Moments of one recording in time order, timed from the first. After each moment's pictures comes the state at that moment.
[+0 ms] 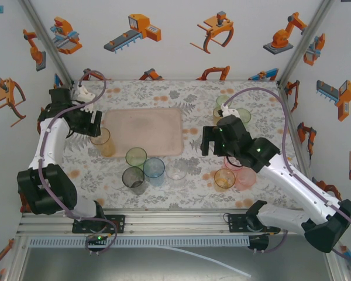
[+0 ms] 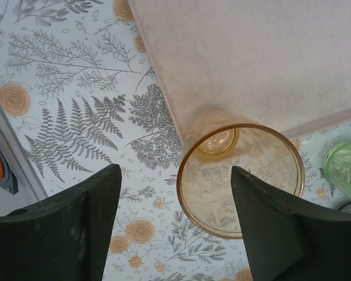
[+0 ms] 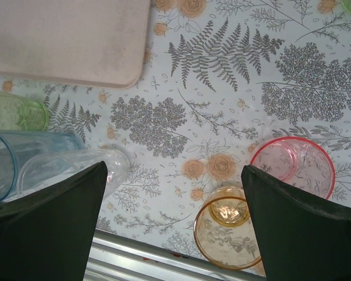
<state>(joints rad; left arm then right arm) 0.14 1.46 1.28 -0.81 0.25 0.46 0.73 1.06 1.08 -0.77 0.23 0.50</state>
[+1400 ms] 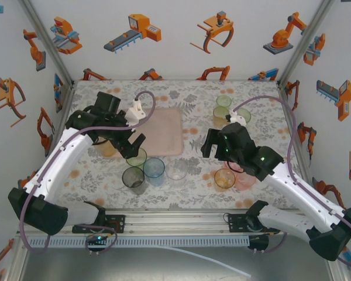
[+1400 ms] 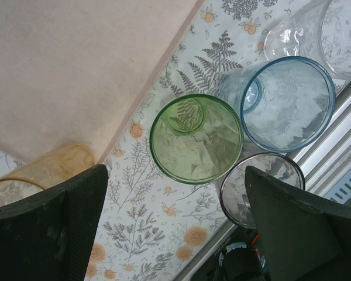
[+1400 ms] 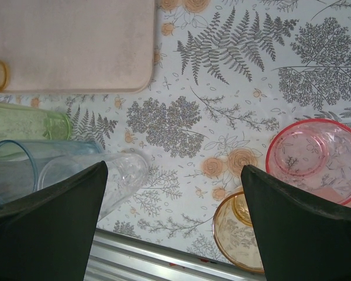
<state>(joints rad) -0.45 1.29 1.34 -1.09 0.29 0.48 0.73 0.97 0.96 -0.70 0.23 0.66</state>
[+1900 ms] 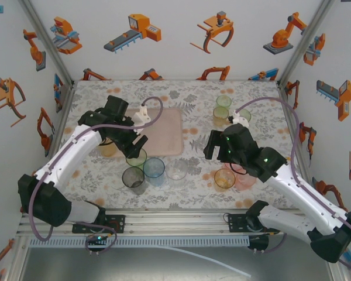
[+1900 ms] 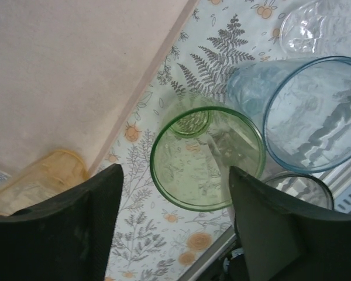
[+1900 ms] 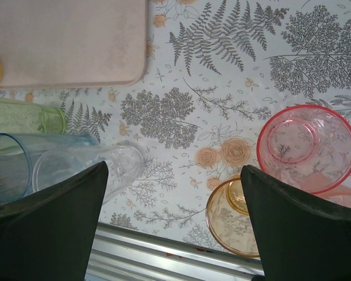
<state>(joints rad) -0.47 1.38 1.27 -1.02 0.27 0.49 0.73 0.94 0.97 -0.77 0.23 0.66</state>
